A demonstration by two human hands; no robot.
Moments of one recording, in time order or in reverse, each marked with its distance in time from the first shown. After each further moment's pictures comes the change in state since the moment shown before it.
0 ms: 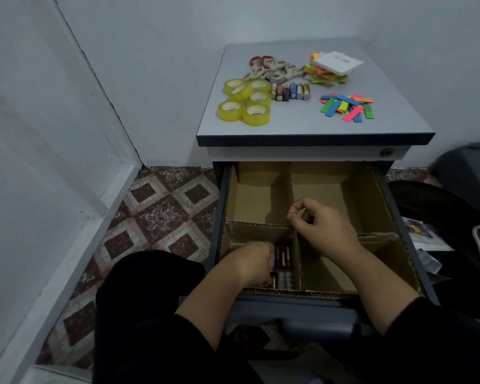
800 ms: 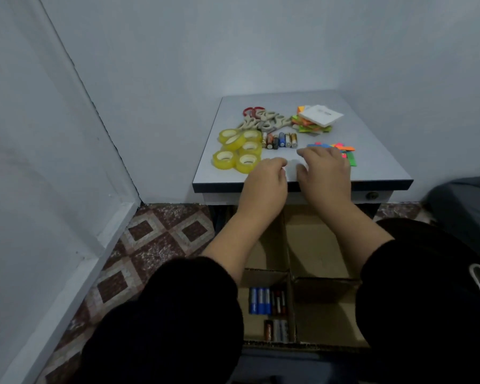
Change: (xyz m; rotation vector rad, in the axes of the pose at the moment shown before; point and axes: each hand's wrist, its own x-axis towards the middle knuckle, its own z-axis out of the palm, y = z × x) left_hand 0.037 0.080 -0.126 -0.170 0.984 0.337; right_hand 0.102 -0.044 -0.079 -0.366 0.641 -0.193
